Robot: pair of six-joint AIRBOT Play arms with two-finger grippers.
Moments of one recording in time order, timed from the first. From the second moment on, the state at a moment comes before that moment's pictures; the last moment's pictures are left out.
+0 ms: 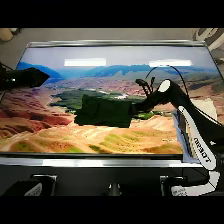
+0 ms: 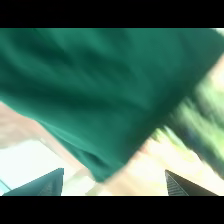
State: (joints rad) left arm -0.03 -1.02 1.32 1.08 -1.05 -1.49; right arm 0.16 -1.62 1.29 -0.99 1.21 1.13
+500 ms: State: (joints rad) left arm -0.03 -1.02 1.29 1.09 -1.06 -1.49; right arm 0.17 -1.70 1.21 -0.77 1.02 1.10
